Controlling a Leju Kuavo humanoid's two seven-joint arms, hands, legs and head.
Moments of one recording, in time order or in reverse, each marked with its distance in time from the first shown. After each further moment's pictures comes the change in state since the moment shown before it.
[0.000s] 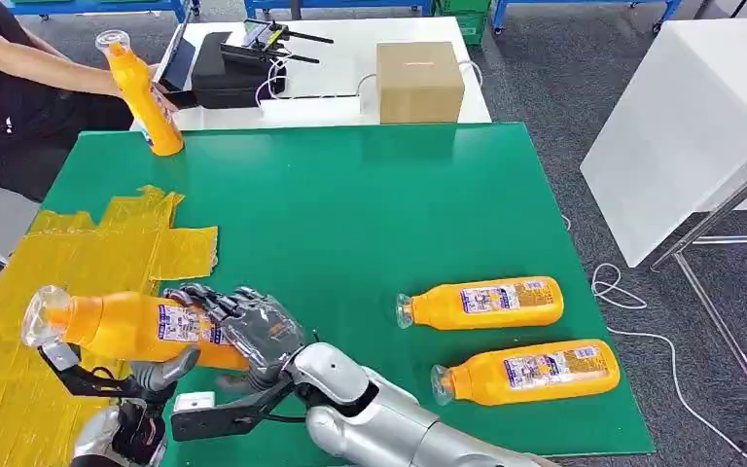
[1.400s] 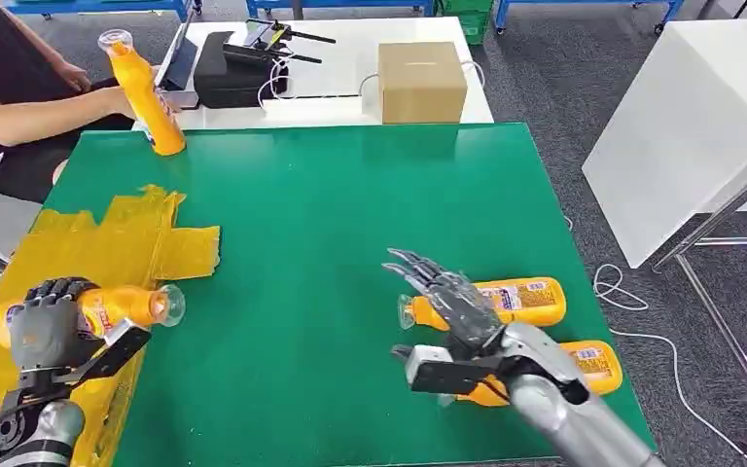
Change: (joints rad) left arm -0.094 0.171 0.293 0.229 -1.550 1.279 0.013; right arm 0.287 -0.726 -0.527 -0.748 -0.159 0.317 -0.177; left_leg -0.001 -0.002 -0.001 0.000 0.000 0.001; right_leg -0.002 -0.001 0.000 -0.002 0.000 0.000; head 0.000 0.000
